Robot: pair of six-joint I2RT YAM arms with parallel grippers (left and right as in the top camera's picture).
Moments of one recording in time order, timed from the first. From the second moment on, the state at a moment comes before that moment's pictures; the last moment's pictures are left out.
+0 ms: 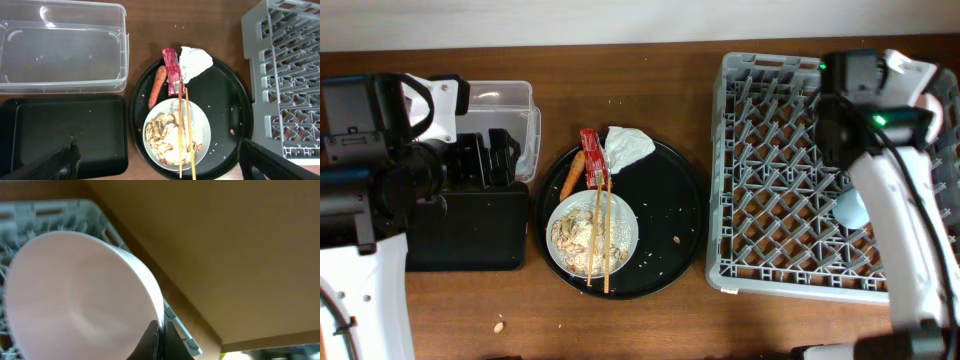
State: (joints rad) left arm 0.08 1.38 1.85 -1.41 0.26 0.02; right arm 0.04 1.59 1.55 -1.02 1.11 0.31
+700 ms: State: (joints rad) left arm 0.08 1.38 1.85 -1.41 0.26 0.02; right arm 0.30 1.92 1.55 -1.10 1.07 0.28
